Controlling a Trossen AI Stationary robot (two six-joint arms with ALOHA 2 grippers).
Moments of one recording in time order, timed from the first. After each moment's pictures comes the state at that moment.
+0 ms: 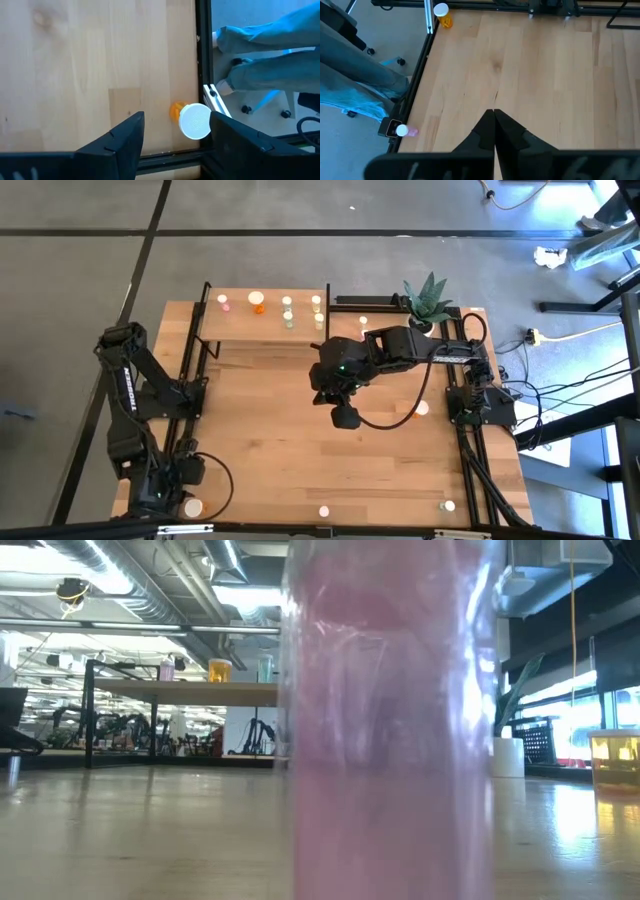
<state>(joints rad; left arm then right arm) -1.24 1.32 1.11 -1.00 -0.22 -1.23 0.13 1.97 2.34 -1.21 -0.18 0.04</state>
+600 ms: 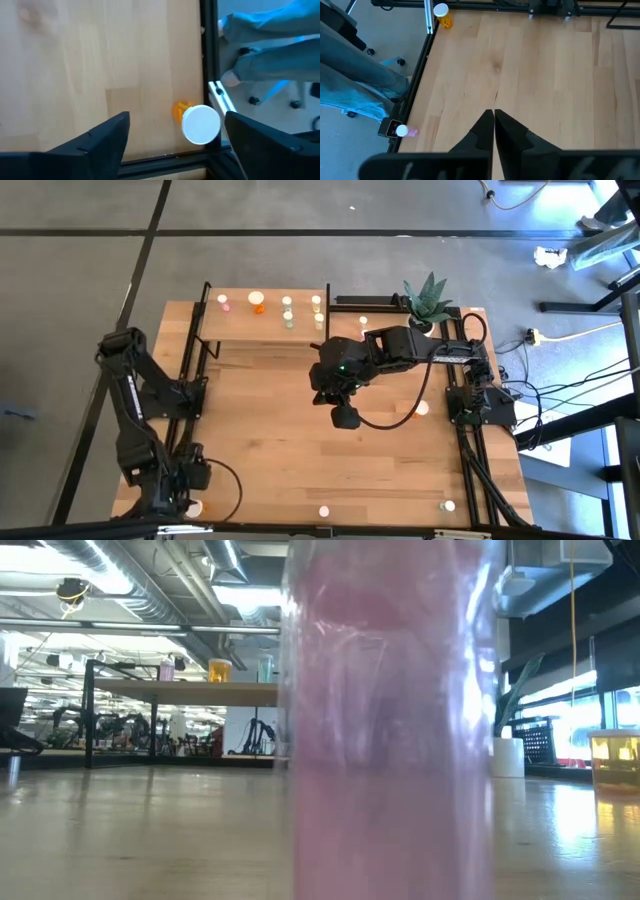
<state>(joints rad) -1.20 1.39 1.11 -0.97 -0.16 -1.17 0.13 1.97 2.34 -1.21 -0.18 0.05</state>
